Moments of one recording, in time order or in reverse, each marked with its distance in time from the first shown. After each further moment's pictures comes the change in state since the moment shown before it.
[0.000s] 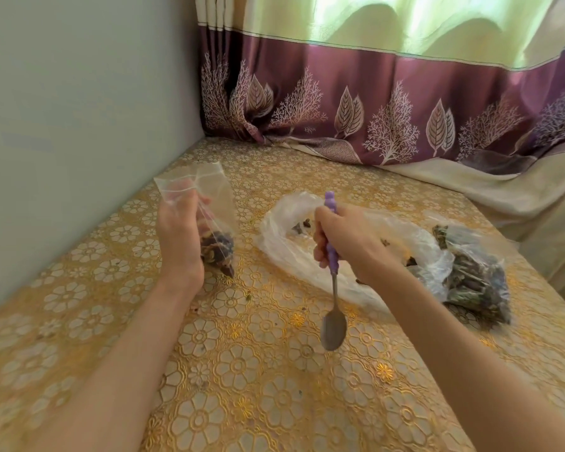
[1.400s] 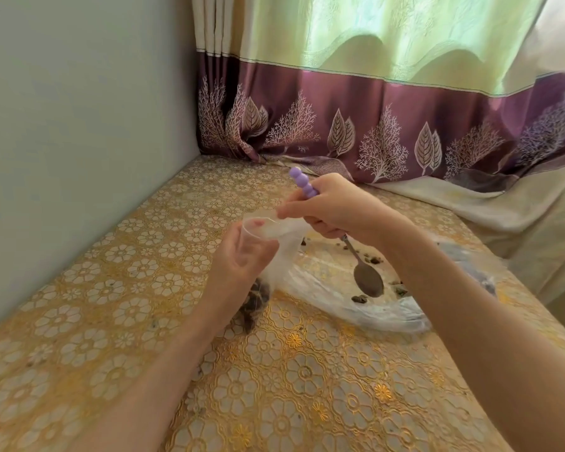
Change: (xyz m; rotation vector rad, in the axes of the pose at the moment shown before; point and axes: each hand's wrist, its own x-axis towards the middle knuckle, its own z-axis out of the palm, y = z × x) left_hand -0.040 -0.004 0.017 0.157 -0.532 0.019; right_hand 0.018 -0.065 -0.016 -0.287 -0.280 -0.158
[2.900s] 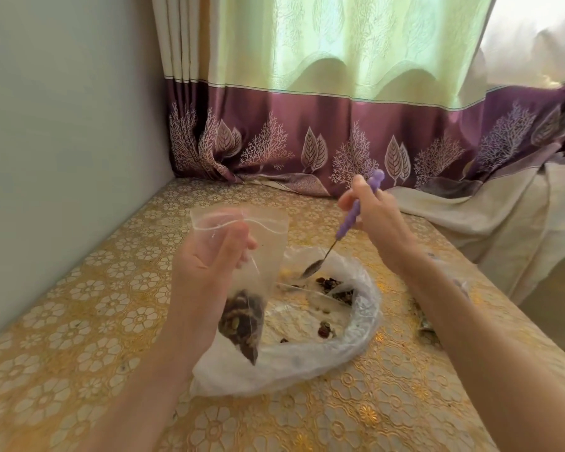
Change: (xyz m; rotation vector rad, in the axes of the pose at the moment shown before) left_hand 0.006 0.045 0.012 -0.132 0.099 0.193; right_hand -0.012 0.059 -0.043 0.312 0.583 -0.124
